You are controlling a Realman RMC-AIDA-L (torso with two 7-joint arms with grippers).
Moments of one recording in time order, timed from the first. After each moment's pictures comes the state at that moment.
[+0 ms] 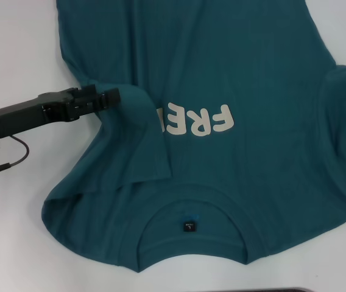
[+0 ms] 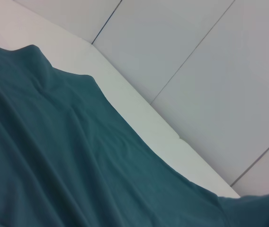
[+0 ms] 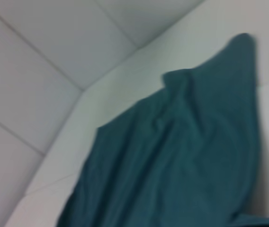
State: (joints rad) left arm -0.43 -2.15 -2.51 -0.70 -1.18 1.47 -1.76; right arm 0.30 1.96 2.80 0.79 -2.03 1.64 -1.14
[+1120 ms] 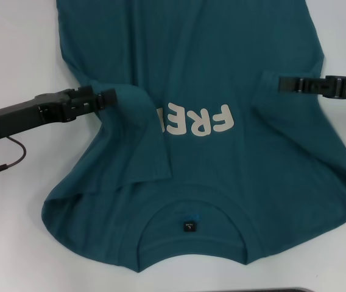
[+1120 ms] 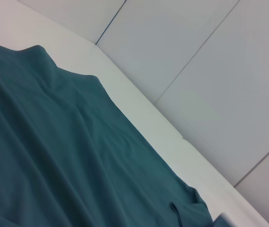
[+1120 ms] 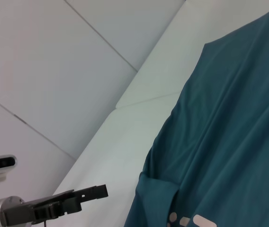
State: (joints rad) left arm -0.43 -2.15 -2.51 -0.69 -1.18 1.47 -1.76; right arm 0.46 2.02 2.54 0.72 -2.04 1.65 -1.16
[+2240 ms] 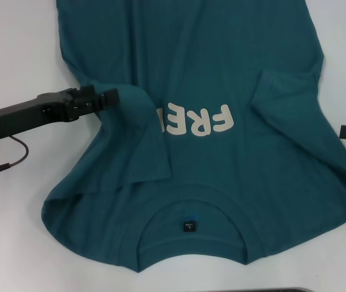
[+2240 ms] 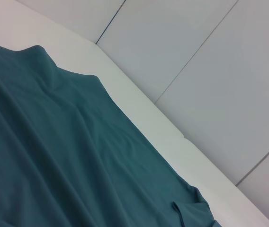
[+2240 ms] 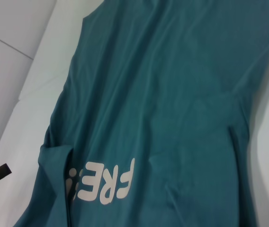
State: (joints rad) left arm -0.43 -2.15 -2.51 -0.69 -1.18 1.46 -1.75; right arm 0.32 1.94 2.61 0.72 -2.19 1.62 -1.03
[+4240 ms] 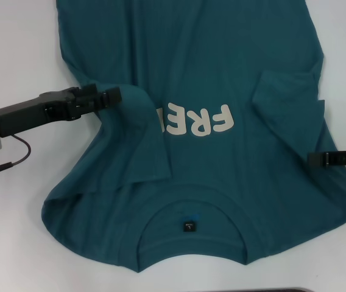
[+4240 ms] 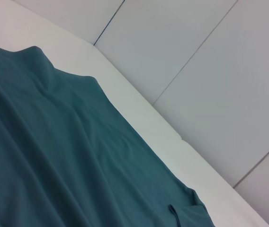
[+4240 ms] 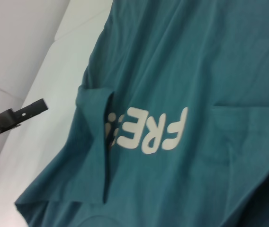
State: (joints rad) left arm -0.43 -2.16 -2.51 -0.69 -1.18 1.46 -1.75; right arm 0.37 1.98 2.54 0.67 -2.24 1.66 -1.11
